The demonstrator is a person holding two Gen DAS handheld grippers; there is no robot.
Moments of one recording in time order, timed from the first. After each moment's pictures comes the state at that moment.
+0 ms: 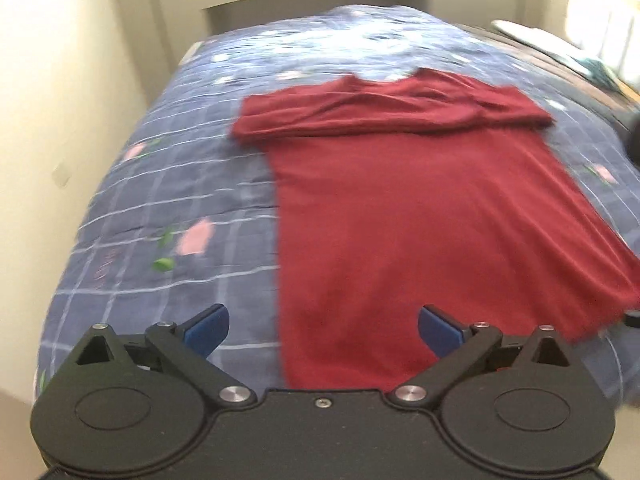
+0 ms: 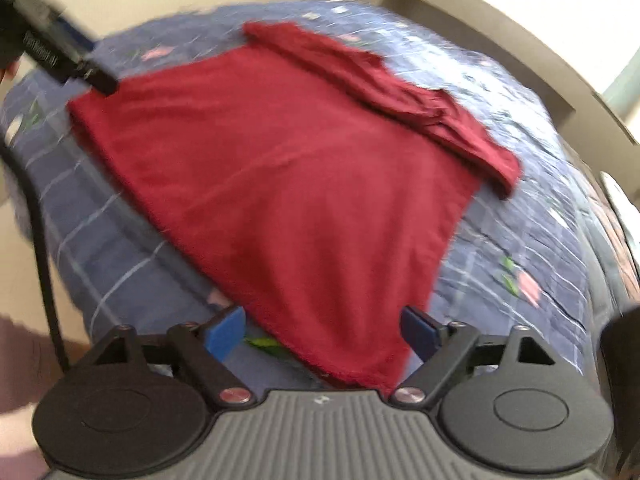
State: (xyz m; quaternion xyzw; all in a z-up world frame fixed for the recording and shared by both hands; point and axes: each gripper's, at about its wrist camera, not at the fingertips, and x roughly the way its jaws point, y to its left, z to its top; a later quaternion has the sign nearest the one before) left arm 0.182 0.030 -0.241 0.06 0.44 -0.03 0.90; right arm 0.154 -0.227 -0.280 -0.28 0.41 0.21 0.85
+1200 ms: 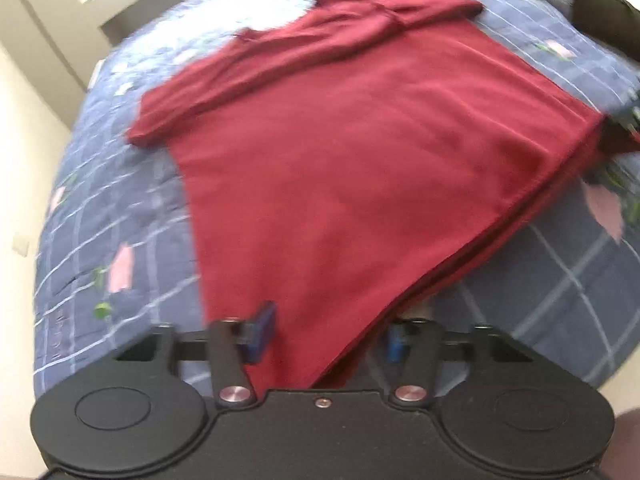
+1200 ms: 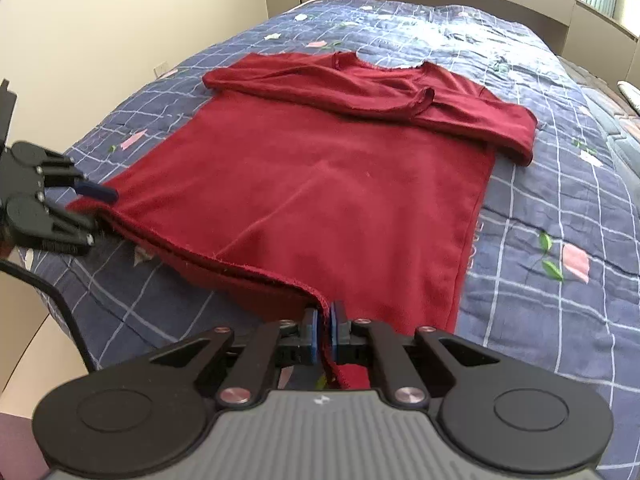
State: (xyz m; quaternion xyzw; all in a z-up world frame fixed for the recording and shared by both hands) left arm 0.212 -0.001 -0.286 0.18 0.49 -0.11 0.85; right arm 0.217 -0.250 -0.259 -0.09 0.46 0.22 0.86
